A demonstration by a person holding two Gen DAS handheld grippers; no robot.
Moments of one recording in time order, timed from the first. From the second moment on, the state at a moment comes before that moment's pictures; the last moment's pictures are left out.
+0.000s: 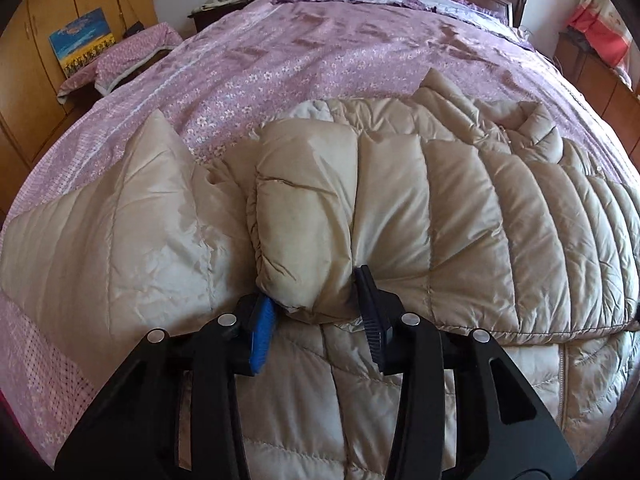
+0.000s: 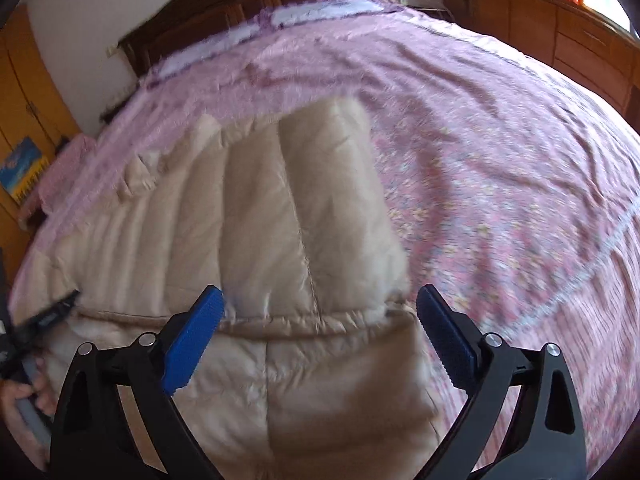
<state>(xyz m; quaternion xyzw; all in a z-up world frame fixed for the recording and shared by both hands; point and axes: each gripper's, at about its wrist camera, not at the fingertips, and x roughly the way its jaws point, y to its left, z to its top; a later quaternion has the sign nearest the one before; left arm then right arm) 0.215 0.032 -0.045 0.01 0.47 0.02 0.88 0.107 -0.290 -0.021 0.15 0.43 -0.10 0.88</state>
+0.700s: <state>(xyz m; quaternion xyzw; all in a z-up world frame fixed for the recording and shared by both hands) 0.132 0.138 0.006 -0.06 0.43 0.04 0.90 0.036 -0.266 0.012 0.15 0.41 -0.06 0.90</state>
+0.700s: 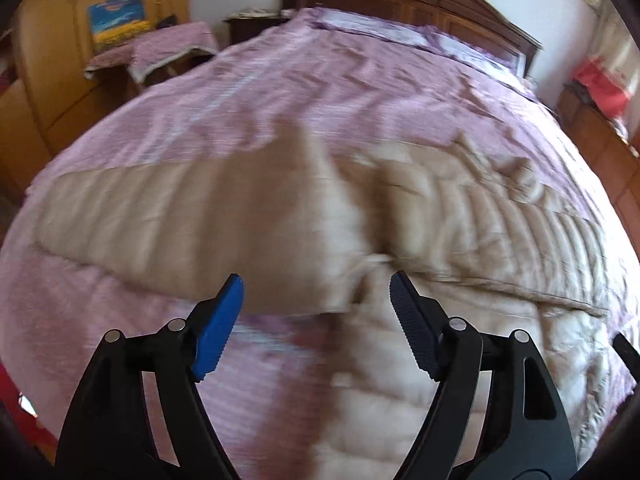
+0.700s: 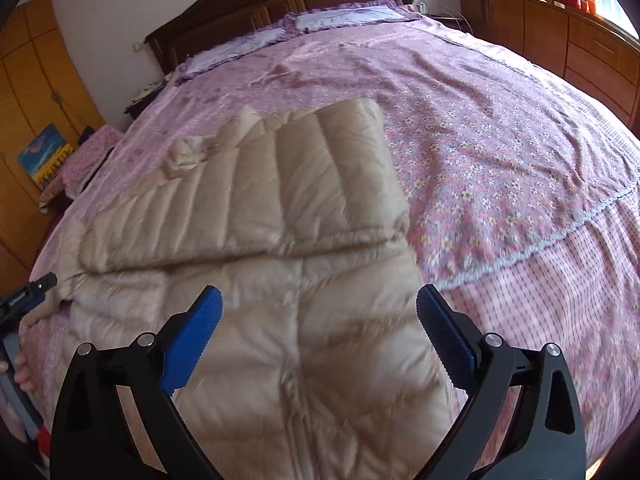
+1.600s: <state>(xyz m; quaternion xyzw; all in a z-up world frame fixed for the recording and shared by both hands) 0.173 0.318 -0.066 -0.23 0.42 0.20 0.86 0.004 -0.230 -0.001 0.14 0.45 -0.08 0.88</state>
